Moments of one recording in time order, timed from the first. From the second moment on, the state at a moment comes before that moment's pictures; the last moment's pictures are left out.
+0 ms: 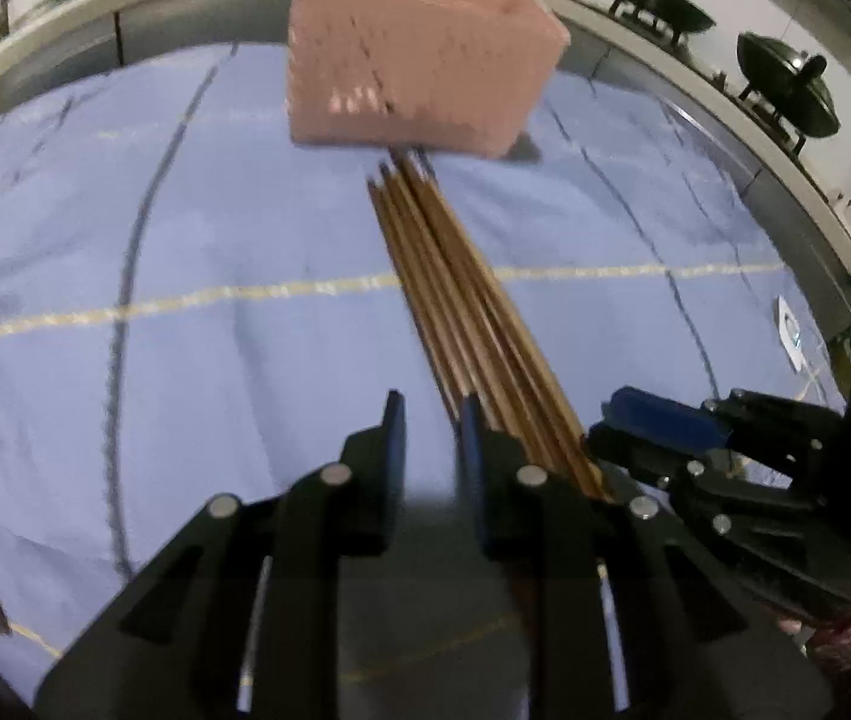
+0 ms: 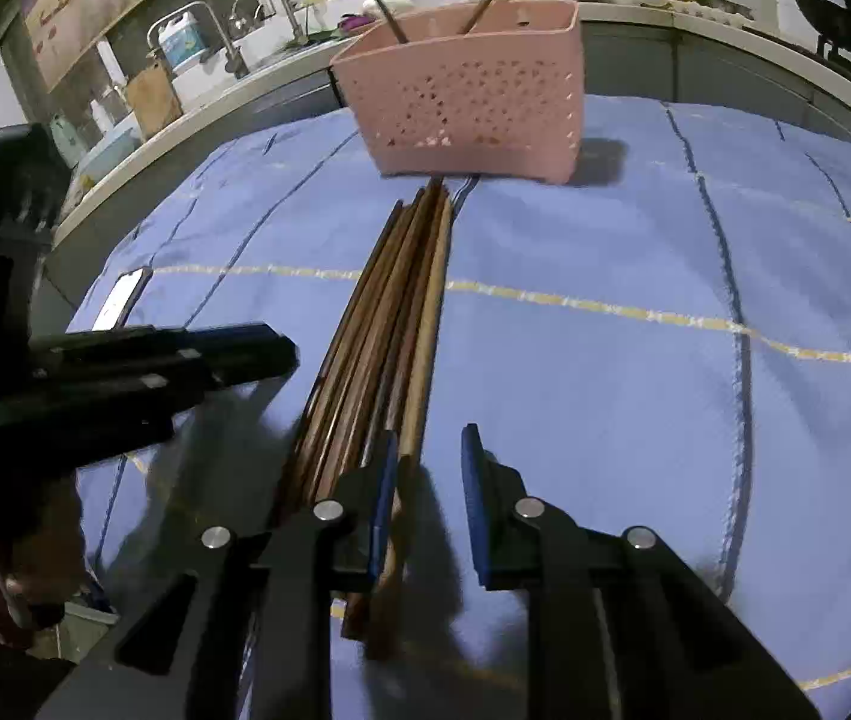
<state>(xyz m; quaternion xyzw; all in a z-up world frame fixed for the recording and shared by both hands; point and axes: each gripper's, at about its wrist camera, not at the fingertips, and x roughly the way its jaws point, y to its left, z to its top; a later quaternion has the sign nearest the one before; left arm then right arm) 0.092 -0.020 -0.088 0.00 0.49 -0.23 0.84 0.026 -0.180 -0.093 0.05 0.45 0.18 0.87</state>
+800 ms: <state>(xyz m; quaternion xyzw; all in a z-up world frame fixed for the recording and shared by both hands) 0.104 -0.030 -0.095 0.01 0.47 -0.18 0.86 0.016 -0.165 -0.102 -0.04 0.42 0.12 0.90</state>
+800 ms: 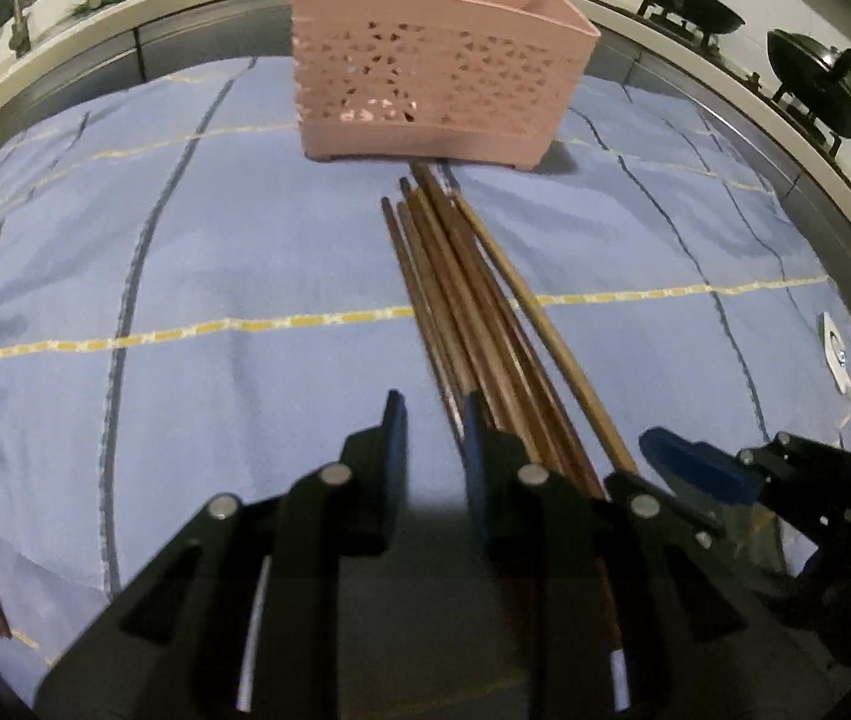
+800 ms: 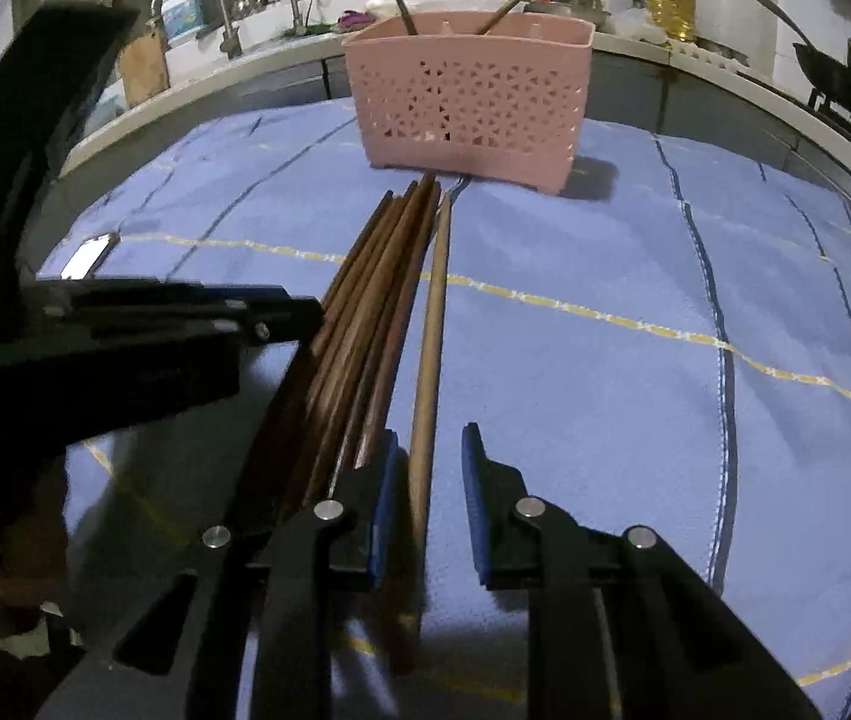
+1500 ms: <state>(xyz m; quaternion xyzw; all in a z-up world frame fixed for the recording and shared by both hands) 0.101 -0.039 -0.094 0.02 0.50 -0.18 0.85 0.016 -0.173 -0.103 -0.02 0.41 0.12 0.90</state>
